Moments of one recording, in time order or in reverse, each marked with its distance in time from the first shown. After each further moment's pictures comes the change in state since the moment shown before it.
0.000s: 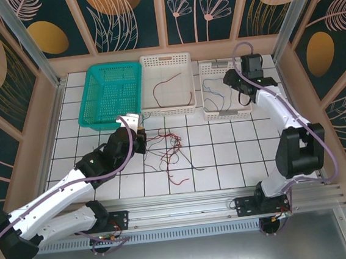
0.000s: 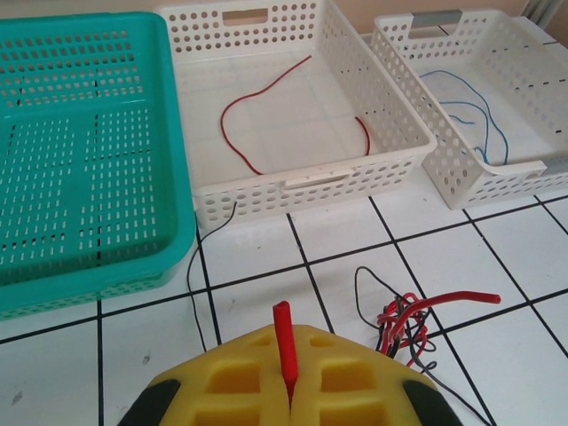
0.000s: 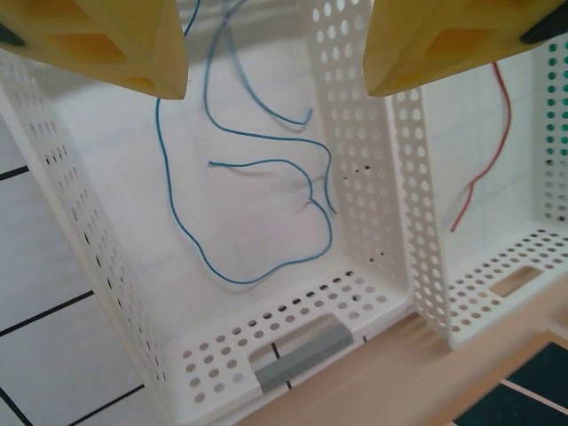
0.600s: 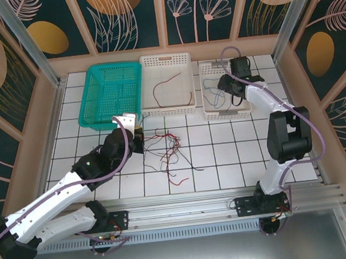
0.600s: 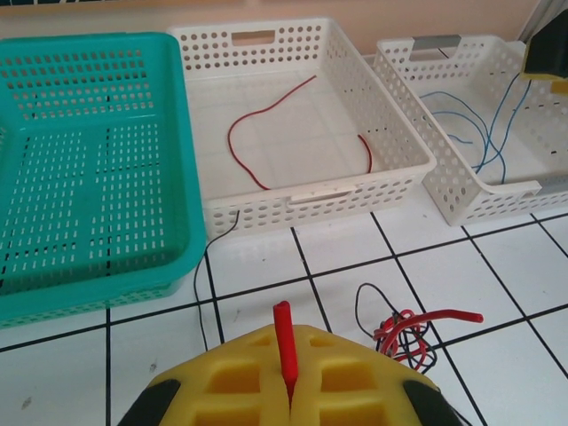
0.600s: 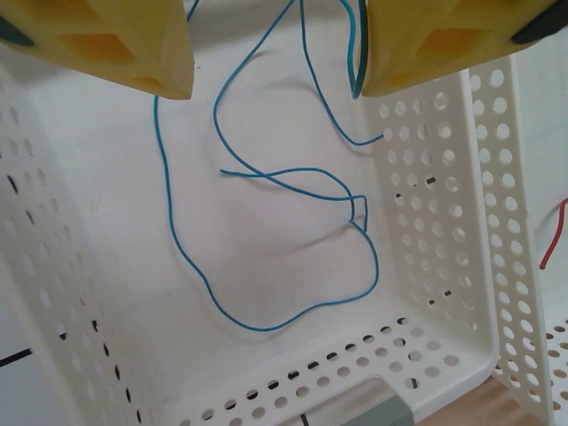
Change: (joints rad) left arm 0.000 -0.034 0.000 0.000 -0.017 0.000; right arm 0.029 0.196 0.066 -0.004 0.052 -0.030
